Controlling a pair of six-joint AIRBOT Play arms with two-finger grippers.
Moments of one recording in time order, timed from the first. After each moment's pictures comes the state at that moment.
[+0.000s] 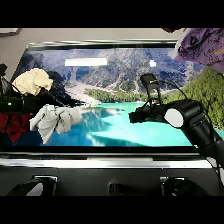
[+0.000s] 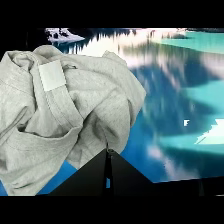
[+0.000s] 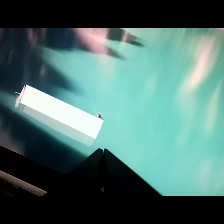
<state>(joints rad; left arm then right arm) 0.12 -0.97 1.19 1.25 -1.33 -1.49 0.50 -1.00 1.08 -1.47 1.07 1.72</state>
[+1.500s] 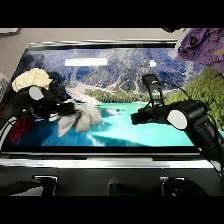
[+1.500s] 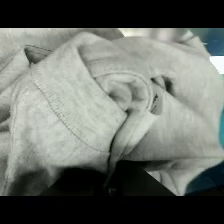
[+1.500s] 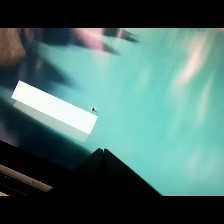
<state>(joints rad) -0.20 -1.39 1.20 1.20 -1.14 -1.59 0.50 -0.96 1.08 -1.51 1.14 1.72</state>
